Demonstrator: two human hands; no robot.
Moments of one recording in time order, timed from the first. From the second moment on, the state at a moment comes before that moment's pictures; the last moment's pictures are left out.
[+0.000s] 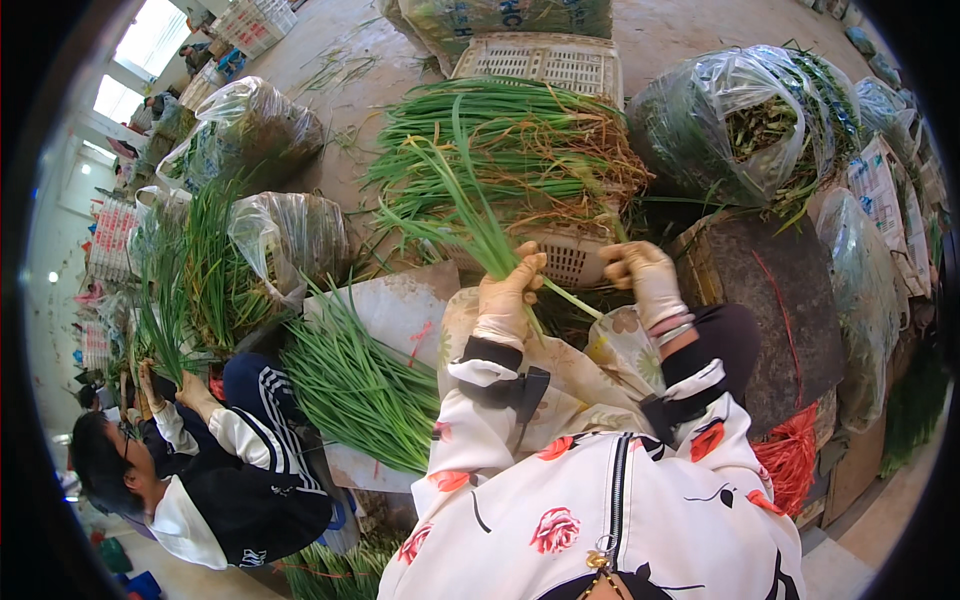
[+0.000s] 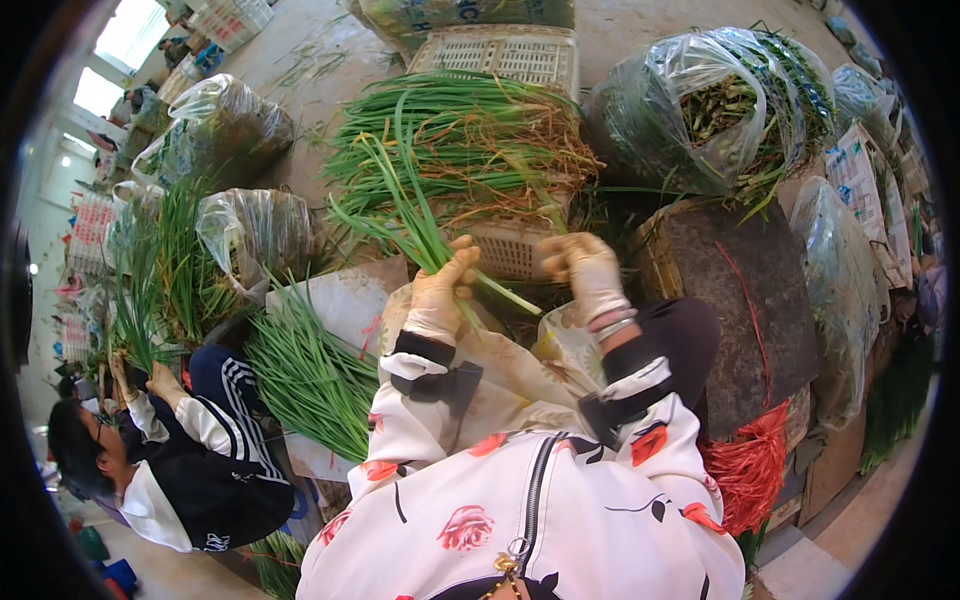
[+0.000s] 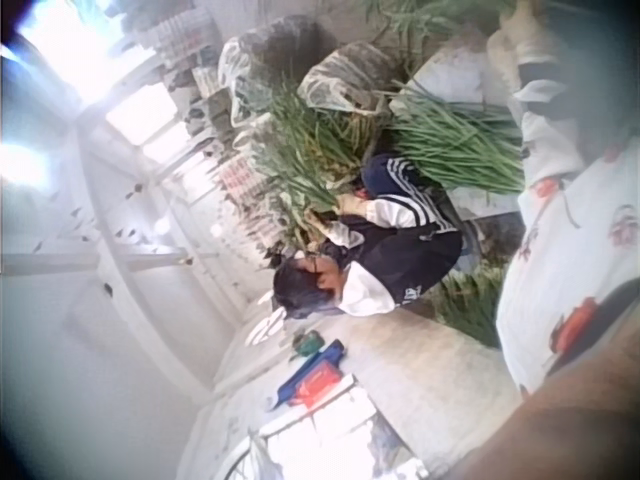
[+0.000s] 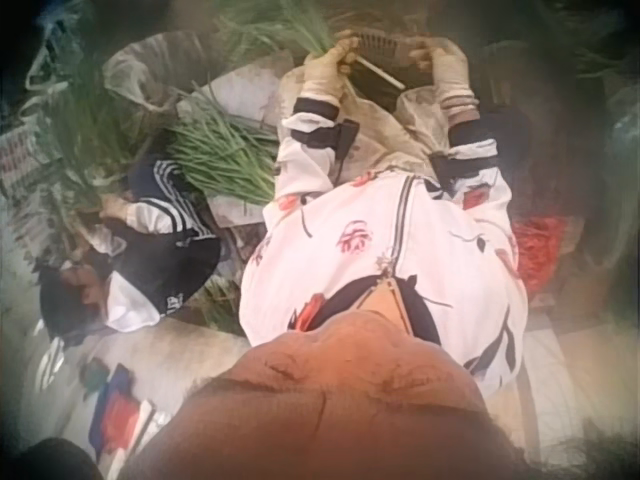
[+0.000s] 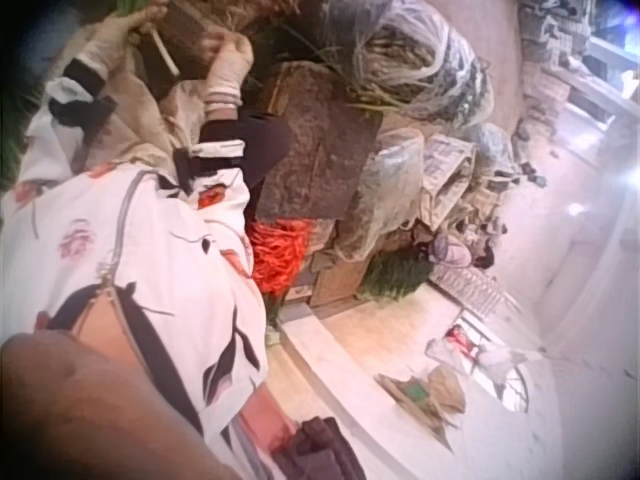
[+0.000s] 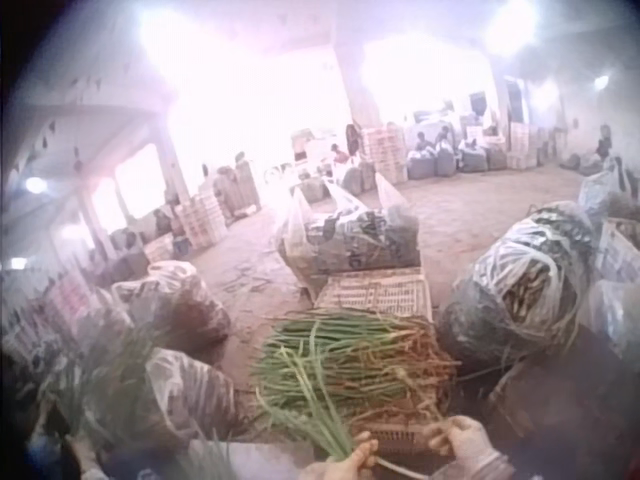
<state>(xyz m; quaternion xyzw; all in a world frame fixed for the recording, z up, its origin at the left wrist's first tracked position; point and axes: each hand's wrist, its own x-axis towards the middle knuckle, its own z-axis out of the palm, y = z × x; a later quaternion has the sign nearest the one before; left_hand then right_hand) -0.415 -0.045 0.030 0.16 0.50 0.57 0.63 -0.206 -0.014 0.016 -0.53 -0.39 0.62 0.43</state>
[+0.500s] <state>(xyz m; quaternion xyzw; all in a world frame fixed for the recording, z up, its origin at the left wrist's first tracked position) -0.413 -0.063 0.037 0.09 0.34 0.63 0.69 -0.262 -0.070 0.043 -0.48 -0.77 0.36 0.19</state>
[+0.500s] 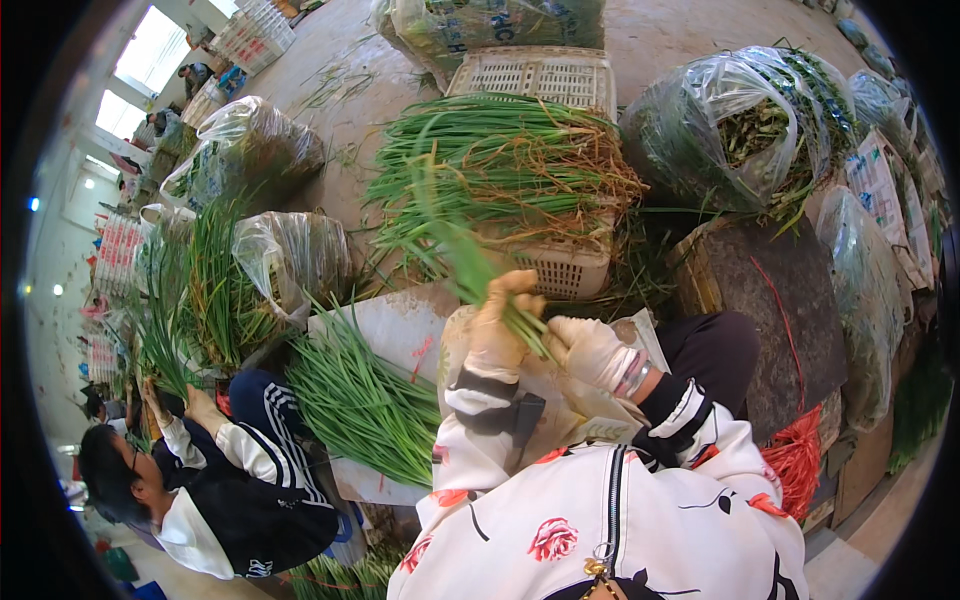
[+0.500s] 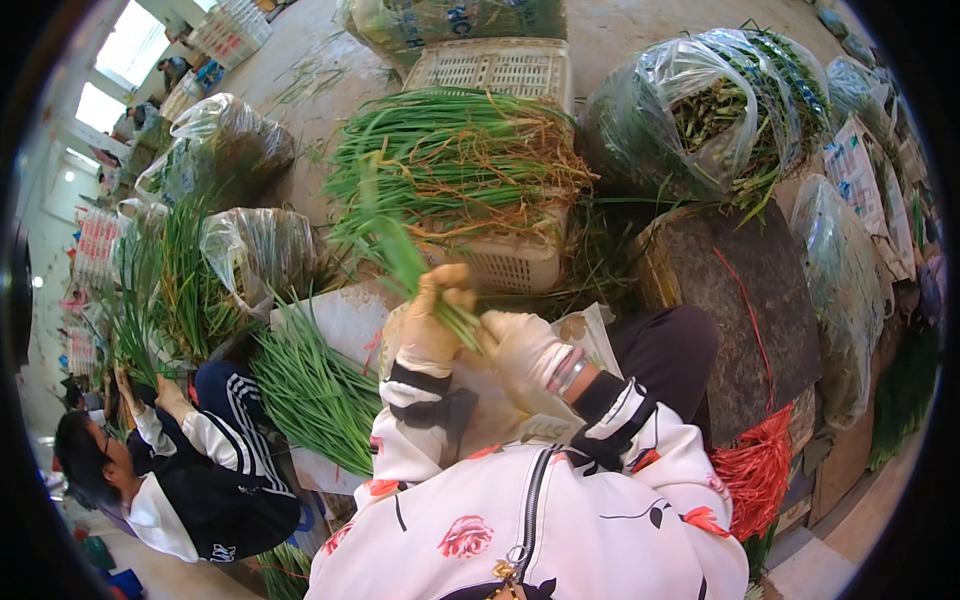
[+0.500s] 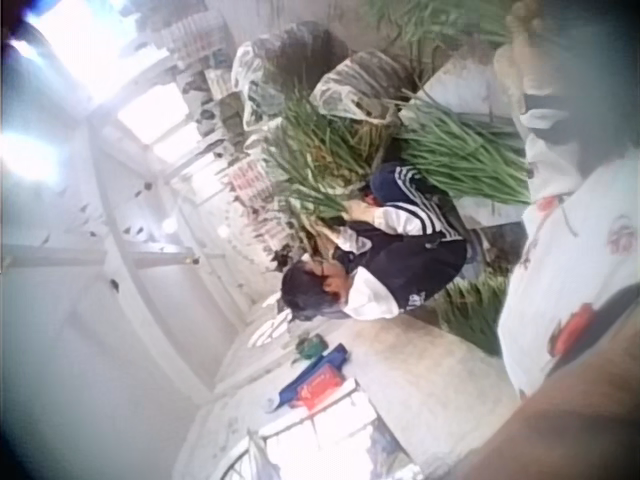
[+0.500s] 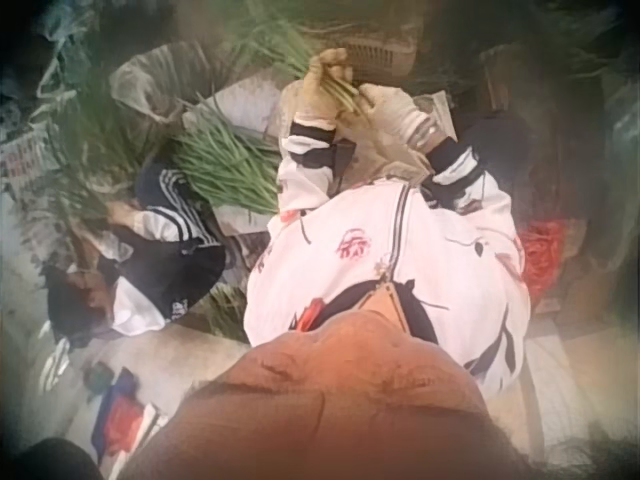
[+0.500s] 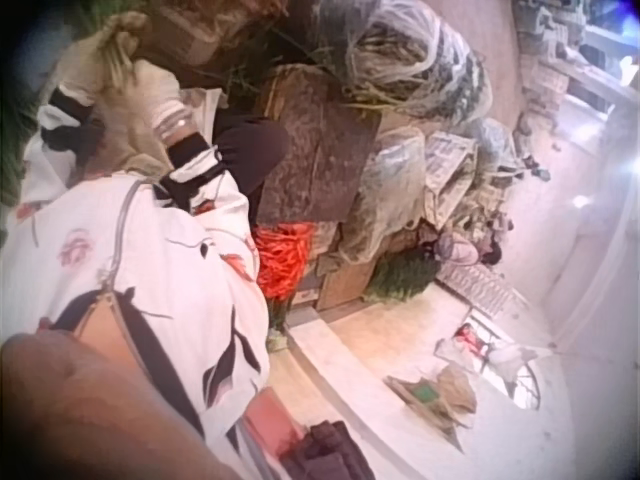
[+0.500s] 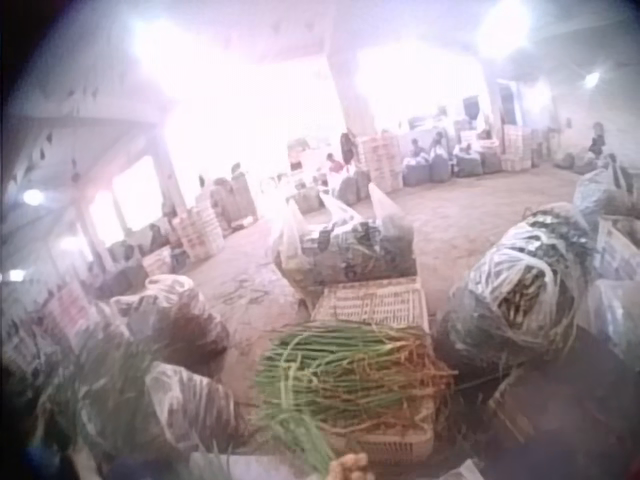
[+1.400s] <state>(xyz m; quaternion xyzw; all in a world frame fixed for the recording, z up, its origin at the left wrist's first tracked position) -0.467 -0.112 0.110 0.20 0.12 0.57 0.79 -0.187 -0.020 -0.121 -0.30 -0.90 0.09 -0.29</state>
